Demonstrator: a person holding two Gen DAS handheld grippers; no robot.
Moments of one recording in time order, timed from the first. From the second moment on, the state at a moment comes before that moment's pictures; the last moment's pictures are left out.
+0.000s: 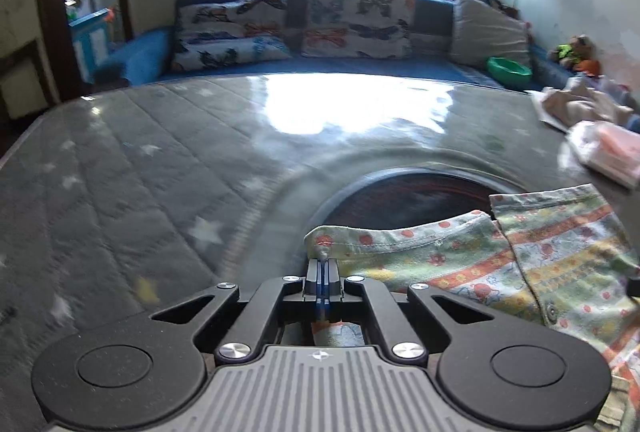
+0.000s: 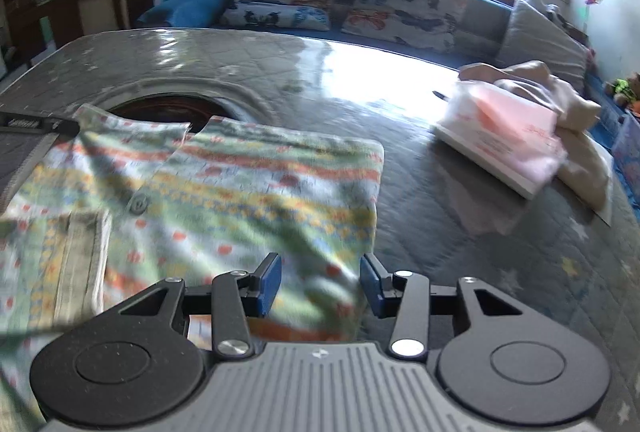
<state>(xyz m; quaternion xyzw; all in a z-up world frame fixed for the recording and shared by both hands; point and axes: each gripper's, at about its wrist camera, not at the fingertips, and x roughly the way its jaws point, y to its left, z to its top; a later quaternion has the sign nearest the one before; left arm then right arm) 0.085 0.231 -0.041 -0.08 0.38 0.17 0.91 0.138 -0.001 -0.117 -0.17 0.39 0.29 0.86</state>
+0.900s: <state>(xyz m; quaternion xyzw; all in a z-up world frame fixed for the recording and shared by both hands) 0.017 0.146 -0.026 -0.05 0.38 -0.01 0.92 0.043 0.022 -0.085 -0.18 0.34 0.39 0.83</state>
